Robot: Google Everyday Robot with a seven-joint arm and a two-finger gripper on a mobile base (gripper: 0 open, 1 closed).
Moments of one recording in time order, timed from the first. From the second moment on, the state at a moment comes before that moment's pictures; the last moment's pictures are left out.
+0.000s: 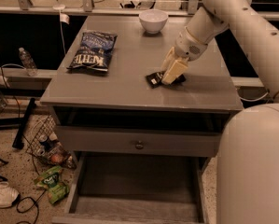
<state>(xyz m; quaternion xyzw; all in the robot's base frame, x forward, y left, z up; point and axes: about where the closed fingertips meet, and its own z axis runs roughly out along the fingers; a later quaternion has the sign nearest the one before) 0.673 -0.101 0.831 -0.68 0.68 0.16 0.19</state>
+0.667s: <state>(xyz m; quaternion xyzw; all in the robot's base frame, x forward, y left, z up) 0.591 -0.127 0.927 -0.70 0.66 0.12 0.25</state>
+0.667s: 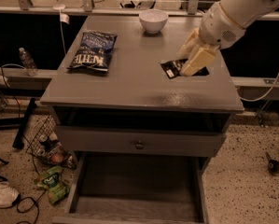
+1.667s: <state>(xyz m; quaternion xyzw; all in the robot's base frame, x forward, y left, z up) 0.476 -0.123 0.865 -0.63 0.70 0.24 0.23</state>
